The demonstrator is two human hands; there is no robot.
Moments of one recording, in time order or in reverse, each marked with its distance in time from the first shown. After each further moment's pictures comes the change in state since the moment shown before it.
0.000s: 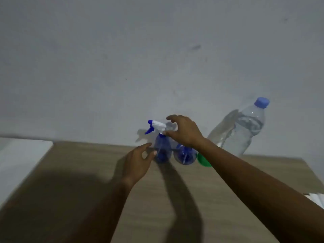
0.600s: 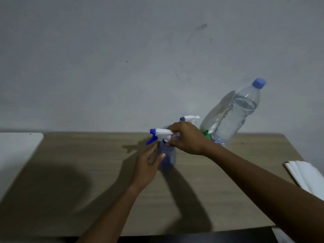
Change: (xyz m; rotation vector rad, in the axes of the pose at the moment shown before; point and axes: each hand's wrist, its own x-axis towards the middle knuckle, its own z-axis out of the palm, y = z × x) left_hand -0.037 -0.055 0.025 -0.442 -0.191 0.036; right_hand -0.072 -0.028 0.016 -0.030 -0.097 -0.123
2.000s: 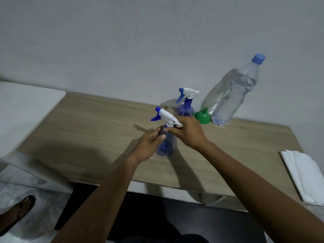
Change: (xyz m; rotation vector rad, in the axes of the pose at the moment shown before) left_hand -0.073 -0.001 0.048 -0.090 -0.082 -0.053; right_hand -0.101 0.020 0.039 0.159 0.144 0.004
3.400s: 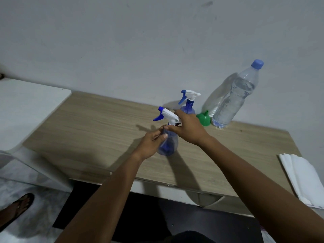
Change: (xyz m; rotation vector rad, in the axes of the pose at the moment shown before) left_hand -0.004 0.003 0.003 -0.030 -0.019 -0.010; right_hand 0.010 -0.003 -0.003 -0.141 -0.053 -0.090
